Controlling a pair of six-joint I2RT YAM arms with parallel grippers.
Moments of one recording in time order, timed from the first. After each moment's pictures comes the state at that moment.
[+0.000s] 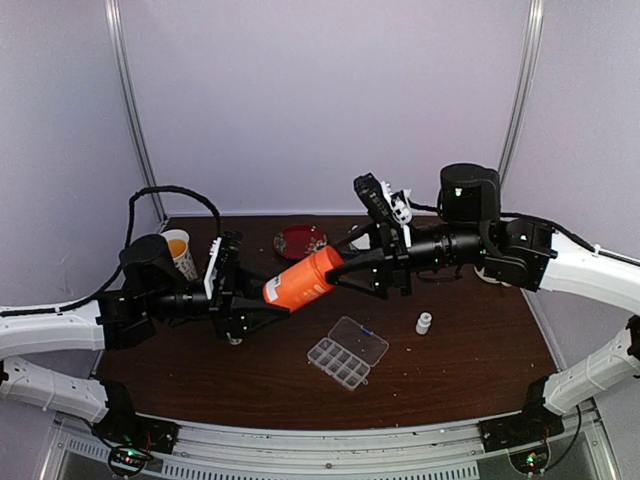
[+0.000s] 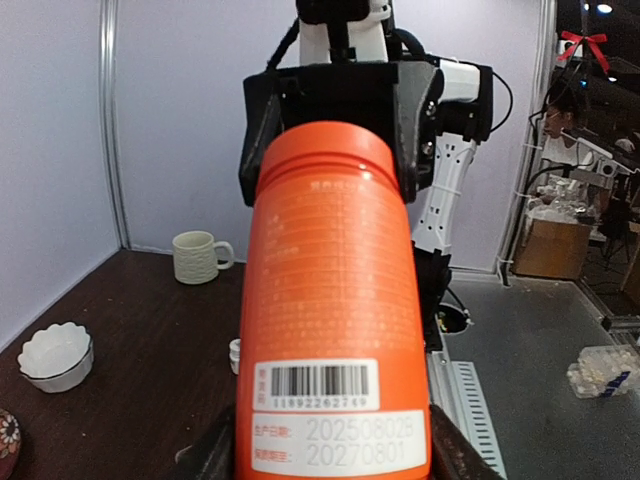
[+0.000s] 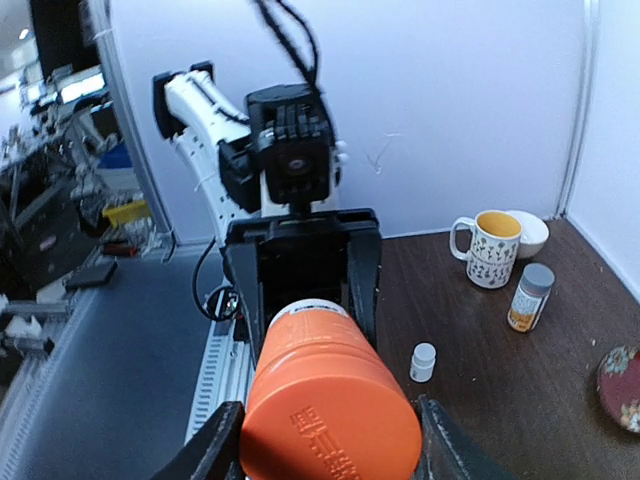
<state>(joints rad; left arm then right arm) -0.93 1.03 0.61 0.43 0.54 -0.06 0.99 1.28 1.19 -0.11 -0.54 0.04</state>
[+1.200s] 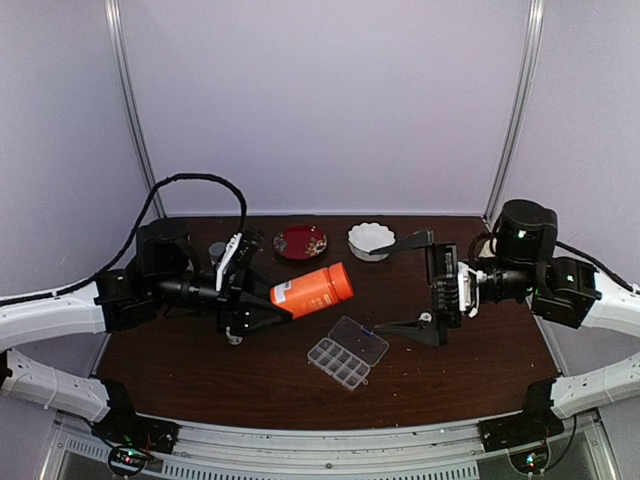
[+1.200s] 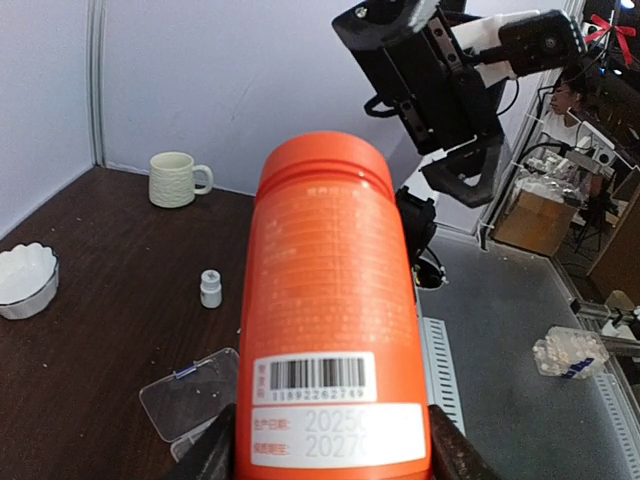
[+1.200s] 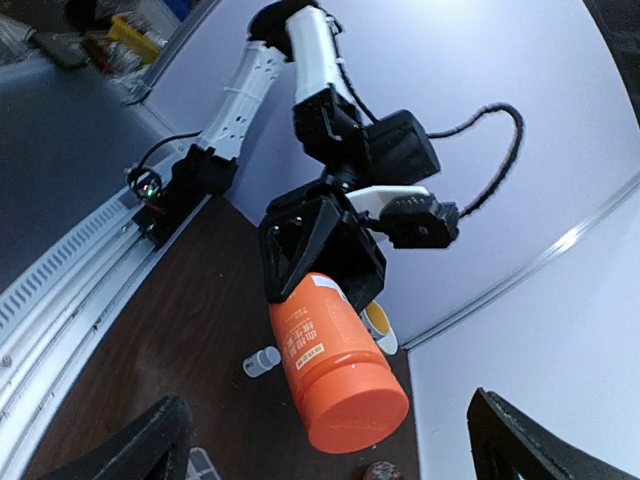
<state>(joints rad) -0.90 1.09 0.77 0.09 0.67 -0.09 1.01 0.98 0.93 -0.09 -0.52 -0.95</state>
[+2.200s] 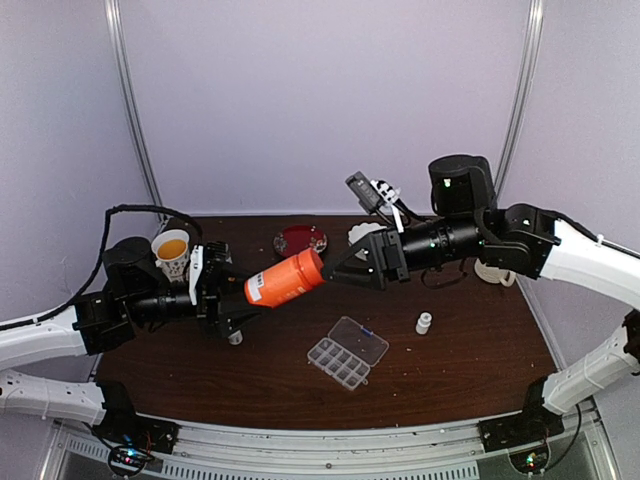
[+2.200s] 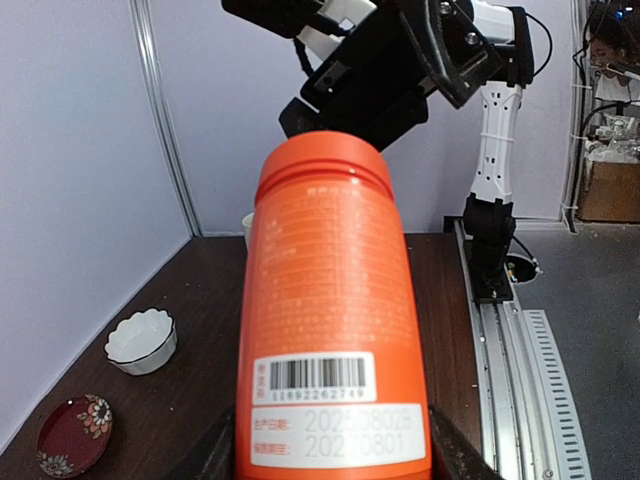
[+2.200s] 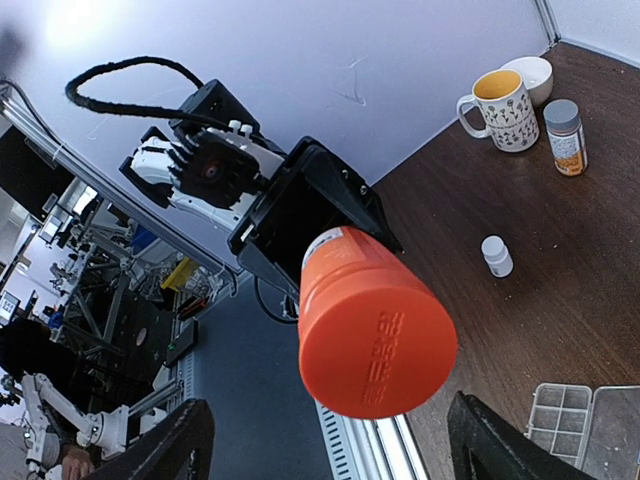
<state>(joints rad) -0.90 0.88 0.61 0.20 0.45 0.17 0.99 1.30 1.30 -0.35 -0.53 0.48</state>
